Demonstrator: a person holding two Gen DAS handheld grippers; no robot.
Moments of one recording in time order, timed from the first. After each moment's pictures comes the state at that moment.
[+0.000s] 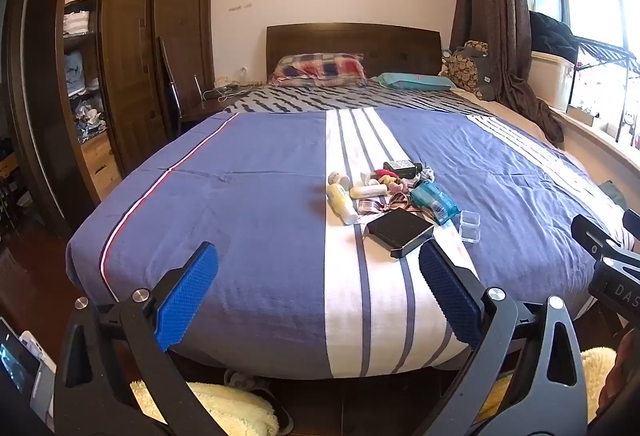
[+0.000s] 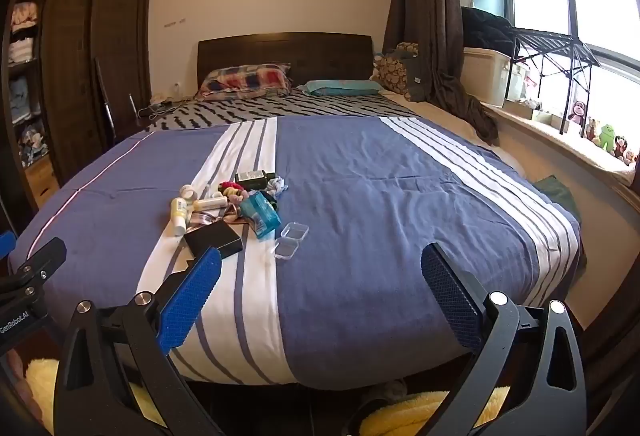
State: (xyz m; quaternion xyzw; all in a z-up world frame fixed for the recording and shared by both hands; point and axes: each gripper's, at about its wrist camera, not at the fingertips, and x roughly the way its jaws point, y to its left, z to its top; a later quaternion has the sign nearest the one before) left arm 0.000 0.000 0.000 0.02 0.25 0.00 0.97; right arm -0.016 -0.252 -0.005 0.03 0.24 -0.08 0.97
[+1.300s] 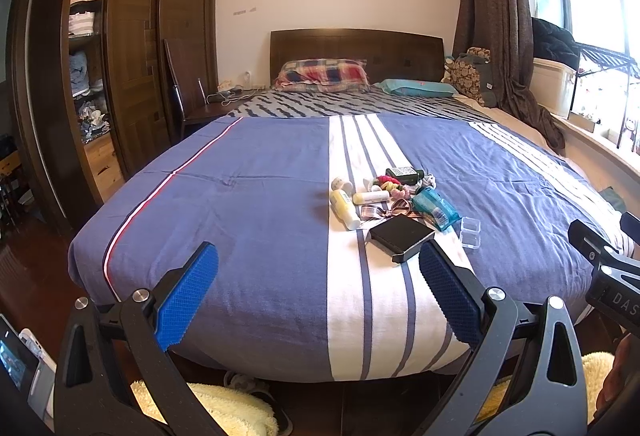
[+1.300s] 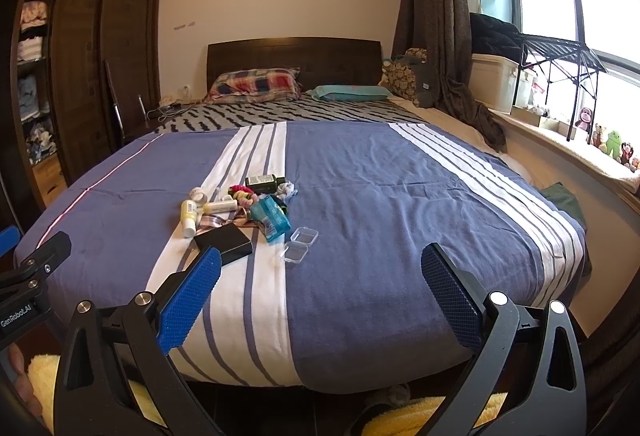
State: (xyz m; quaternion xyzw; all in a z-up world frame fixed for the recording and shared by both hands) left arm -0.003 0.004 0.007 0.01 0.24 0.00 0.97; right arm -0.020 -0.247 0.001 0.02 0.23 -0.07 0.97
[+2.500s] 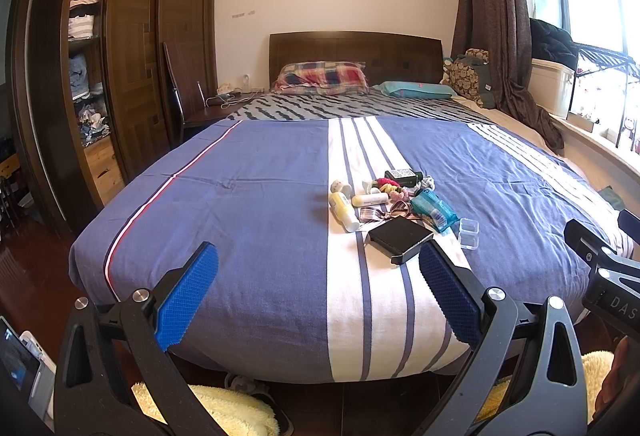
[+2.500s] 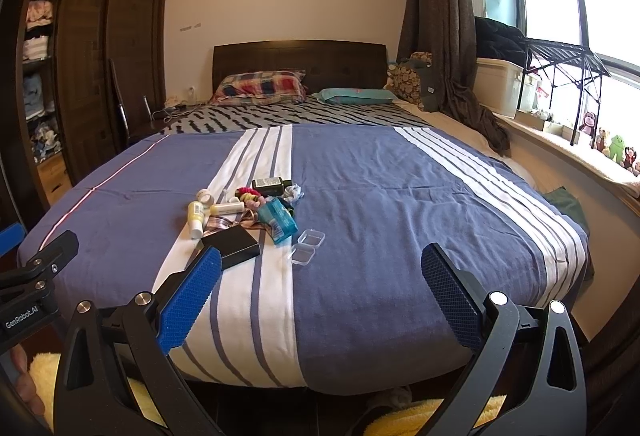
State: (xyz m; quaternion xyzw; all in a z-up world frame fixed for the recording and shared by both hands) left arm -0.004 0.003 0.009 0.01 0.24 0.00 0.97; right arm -0.021 -0.241 -0.001 0.02 0.23 -0.06 0.97
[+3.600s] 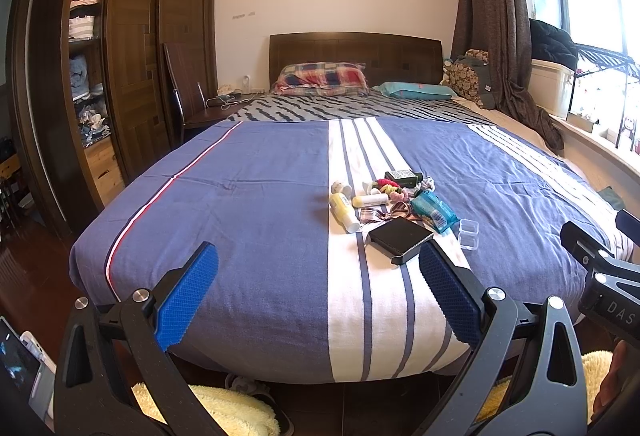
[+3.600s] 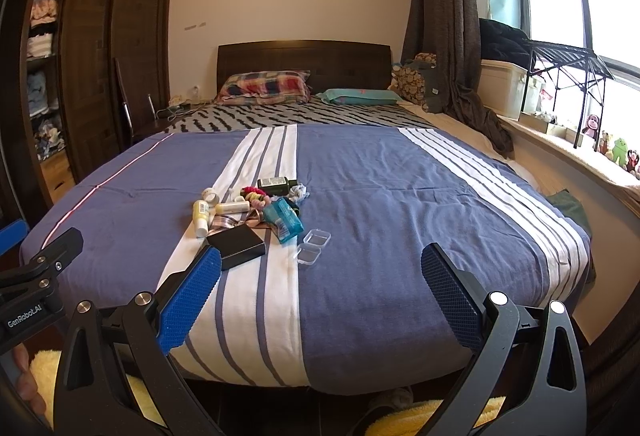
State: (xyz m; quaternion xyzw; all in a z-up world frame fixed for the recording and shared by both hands) left arm -0.007 0.003 0.009 0.01 0.23 0.00 0.97; right arm -0.022 -0.235 0.003 0.02 0.23 -0.06 0.97
